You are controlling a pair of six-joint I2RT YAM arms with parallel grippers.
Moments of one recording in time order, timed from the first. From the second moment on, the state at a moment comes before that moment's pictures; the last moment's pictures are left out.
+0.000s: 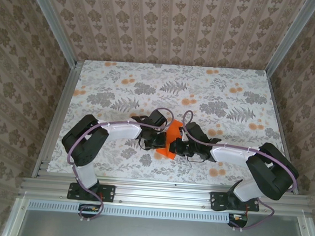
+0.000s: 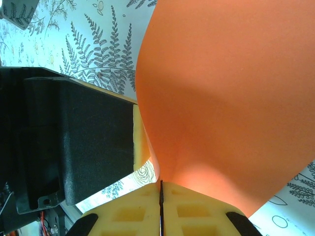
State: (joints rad) left arm -0.85 1.77 0.98 -0.40 0.29 -0.86; right arm 0.69 1.46 0.58 0.03 -0.35 0.86
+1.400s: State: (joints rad) left arm -0.88 1.81 1.06 -0.50 0.24 -0.81; right arm 0.53 1.62 0.80 -0.30 -0.40 0.17
